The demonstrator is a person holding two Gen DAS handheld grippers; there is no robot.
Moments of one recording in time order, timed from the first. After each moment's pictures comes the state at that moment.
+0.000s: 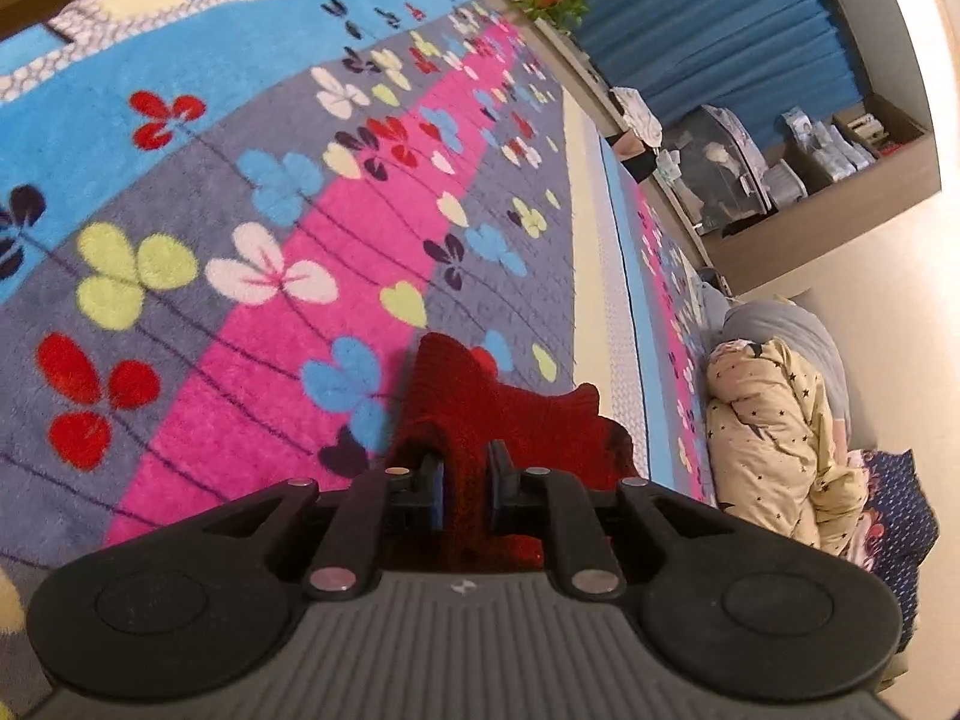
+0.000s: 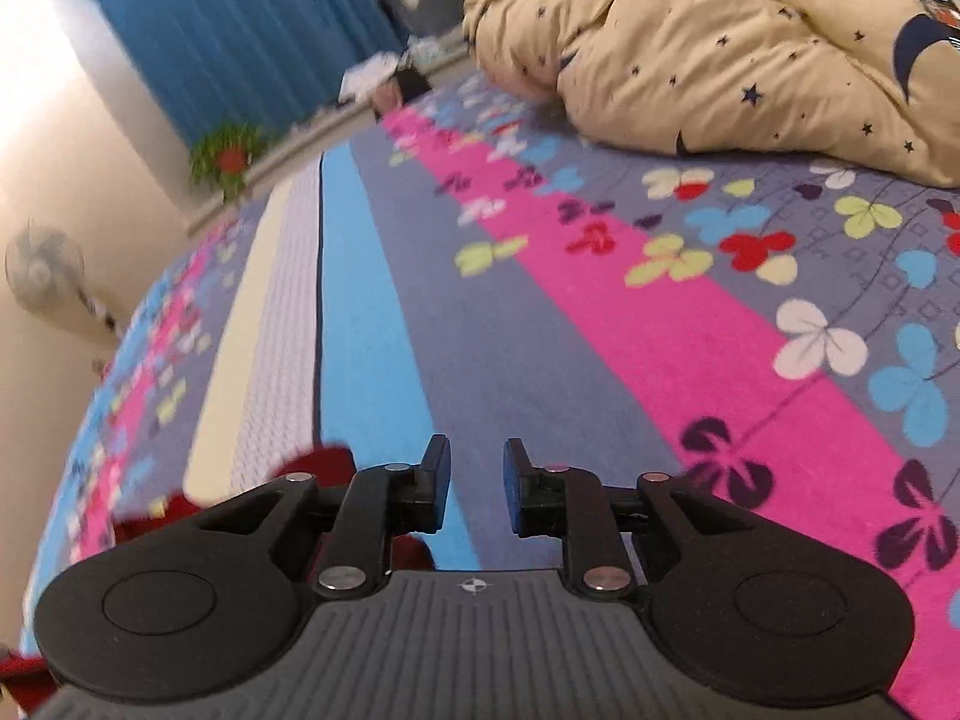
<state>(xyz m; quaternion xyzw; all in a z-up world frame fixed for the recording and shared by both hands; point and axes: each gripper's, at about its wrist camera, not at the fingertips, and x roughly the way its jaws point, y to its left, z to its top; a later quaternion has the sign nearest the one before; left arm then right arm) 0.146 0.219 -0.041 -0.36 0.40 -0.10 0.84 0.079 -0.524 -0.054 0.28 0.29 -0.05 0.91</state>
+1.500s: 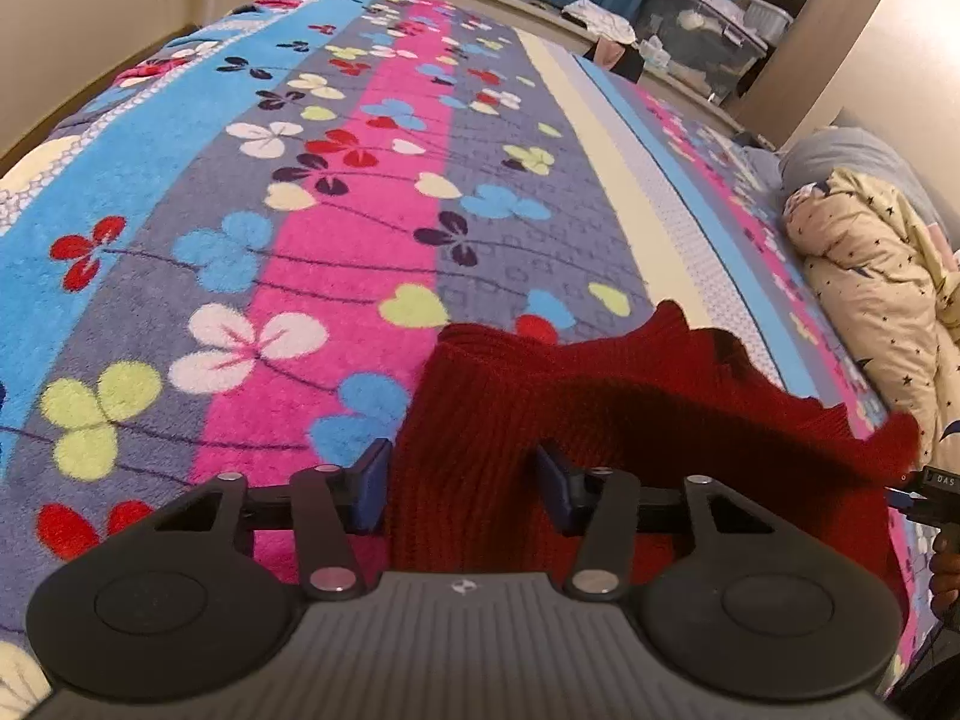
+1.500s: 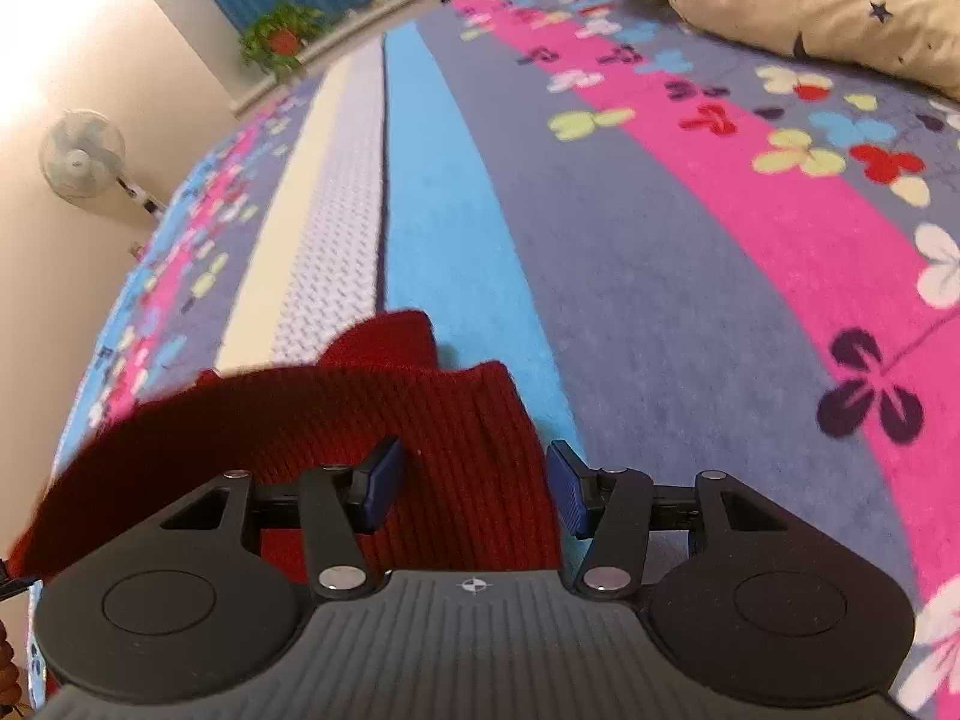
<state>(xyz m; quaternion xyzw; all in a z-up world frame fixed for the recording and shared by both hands) 0.183 0.156 -0.056 -0.12 0.41 -0.09 0.90 0.123 -0.470 -0.082 0.26 0.38 0.02 0.88</state>
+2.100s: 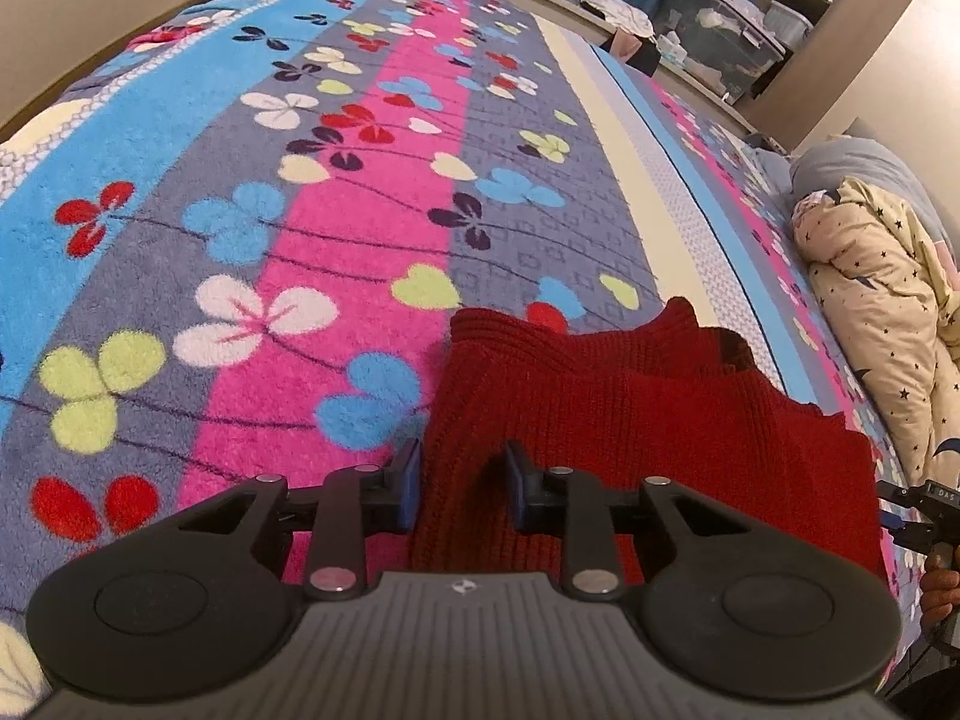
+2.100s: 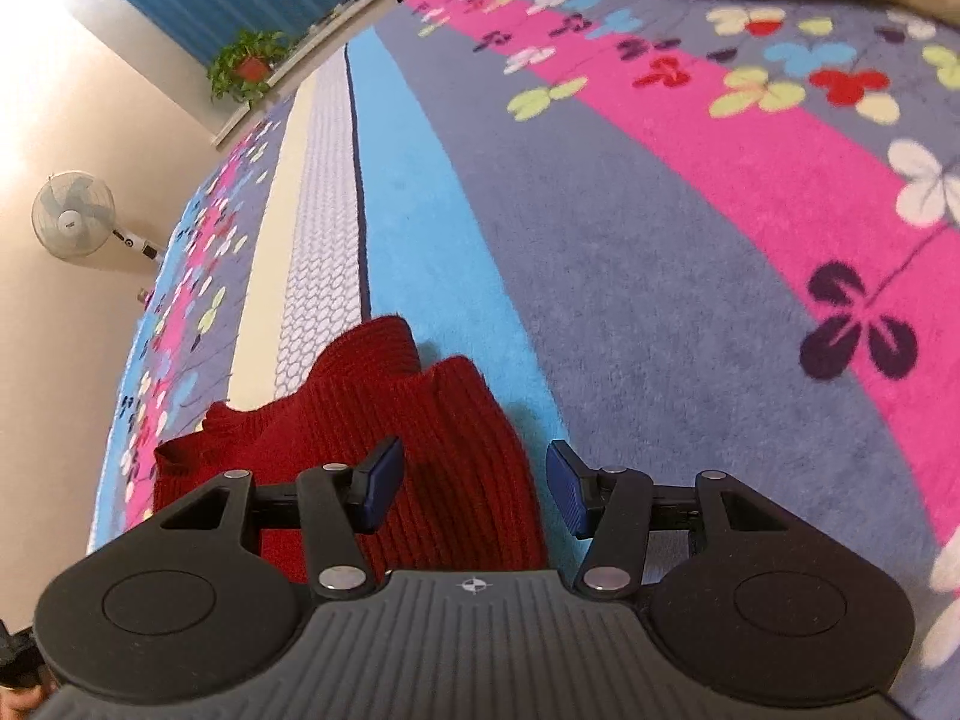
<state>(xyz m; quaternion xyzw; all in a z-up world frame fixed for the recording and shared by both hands) 0.186 0.161 -0.061 -0.14 0.43 -0.08 0.89 0.116 -0.494 -0.091 0.35 0.39 0.02 0.85</state>
